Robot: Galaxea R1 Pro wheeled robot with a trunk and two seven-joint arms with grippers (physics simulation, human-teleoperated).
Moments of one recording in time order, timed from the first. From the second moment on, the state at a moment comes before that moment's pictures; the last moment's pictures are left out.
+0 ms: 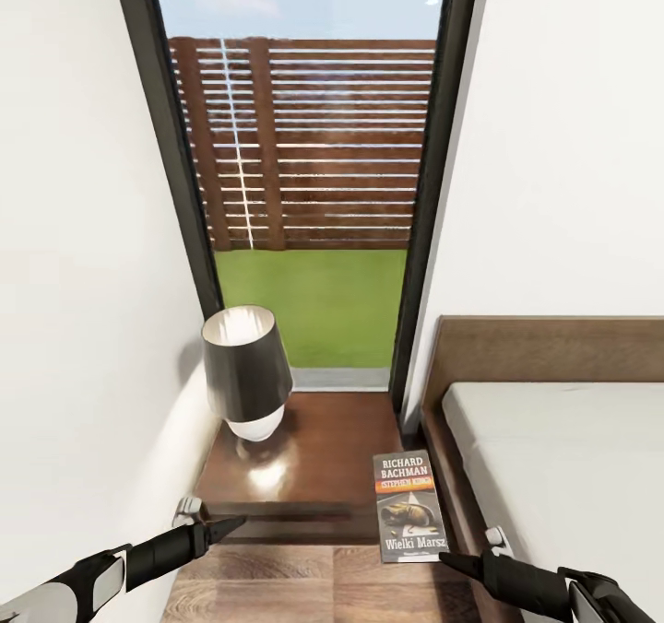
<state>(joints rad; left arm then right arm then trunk) -0.66 0.24 0.27 -0.02 0.06 0.05 -1.27 -0.44 -0.30 -0.03 -0.39 -0.28 0.49 1.29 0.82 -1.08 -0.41</state>
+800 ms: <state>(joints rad) -0.66 0.24 0.27 -0.02 0.06 0.05 -1.27 -0.44 -0.30 -0.03 -0.39 -0.28 0.49 1.29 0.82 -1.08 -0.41</state>
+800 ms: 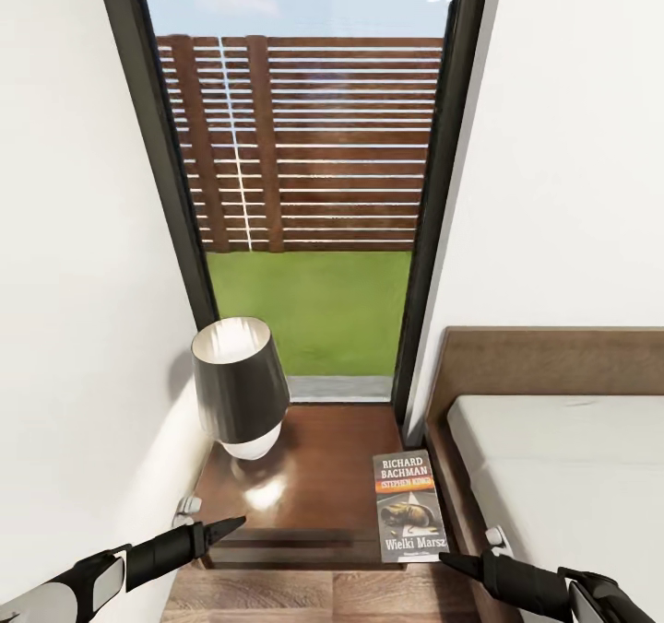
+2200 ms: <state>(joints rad) -0.66 0.24 0.27 -0.02 0.06 0.05 -1.27 -0.44 -0.30 -0.03 -0.39 -0.28 0.49 1.29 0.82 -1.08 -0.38</state>
